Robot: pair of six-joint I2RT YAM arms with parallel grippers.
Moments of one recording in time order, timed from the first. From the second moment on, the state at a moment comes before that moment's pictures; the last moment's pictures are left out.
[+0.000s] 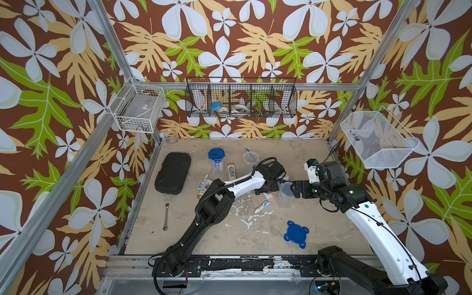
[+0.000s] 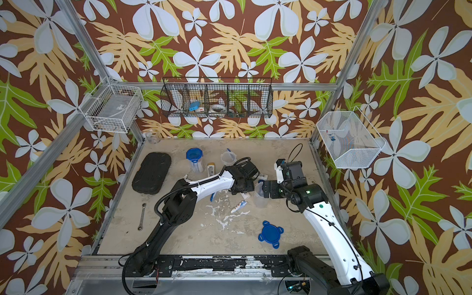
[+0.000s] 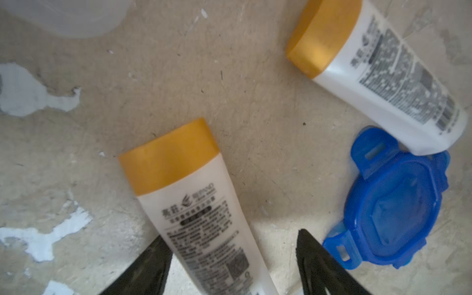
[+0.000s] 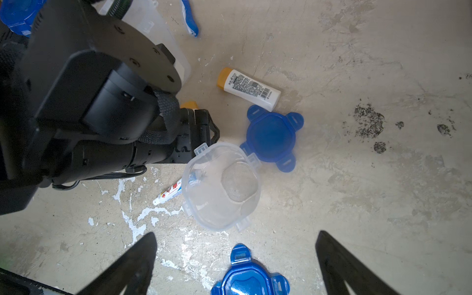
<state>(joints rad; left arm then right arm) -0.89 2.38 1.99 -0.82 -0.12 -1.01 0.27 1.03 1.07 -0.93 -0.06 0.20</state>
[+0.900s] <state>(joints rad) -0.92 1.91 1.45 -0.68 -0.18 -0.71 0.24 0.97 1.12 -1.01 -0.17 0.18</state>
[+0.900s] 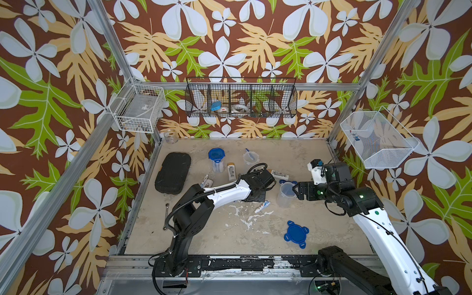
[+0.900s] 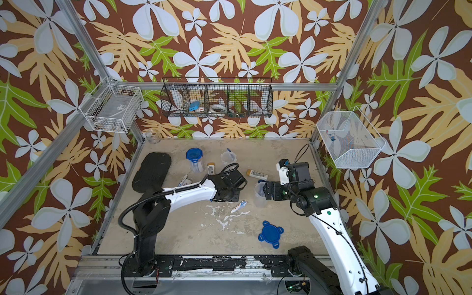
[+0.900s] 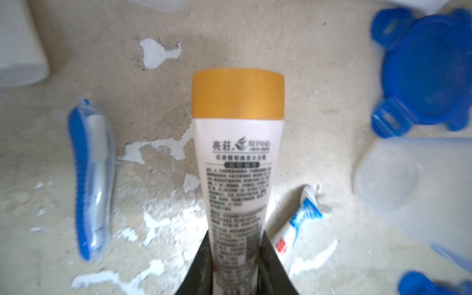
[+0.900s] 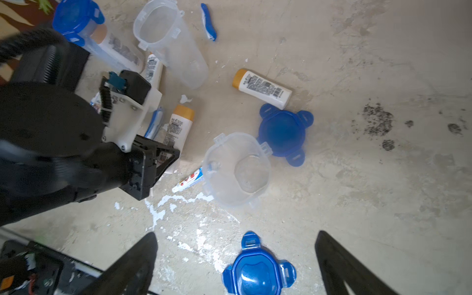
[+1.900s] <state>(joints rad) -1.09 1.37 1.15 -0.41 -0.01 -0.48 0.43 1.13 1.05 -0.69 -0.71 0.42</state>
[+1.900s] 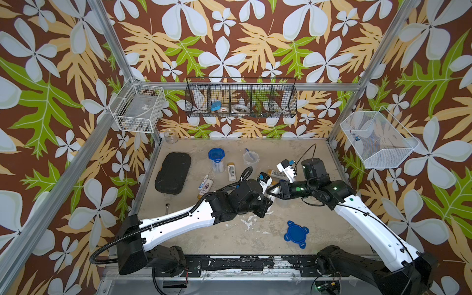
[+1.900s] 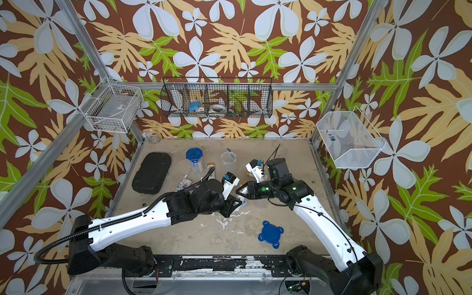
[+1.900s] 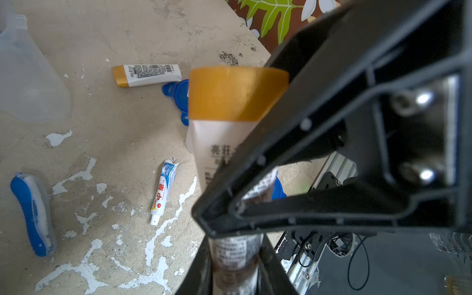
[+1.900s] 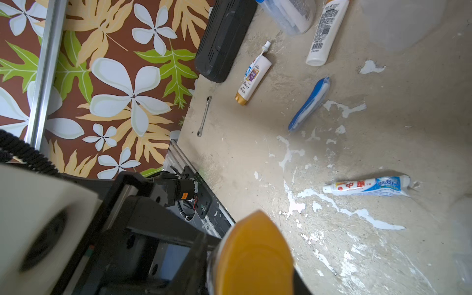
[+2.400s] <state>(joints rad) -1.07 1.43 1.19 -0.46 -0.12 -0.52 0.39 1.10 1.16 -0.83 -0.17 0.23</state>
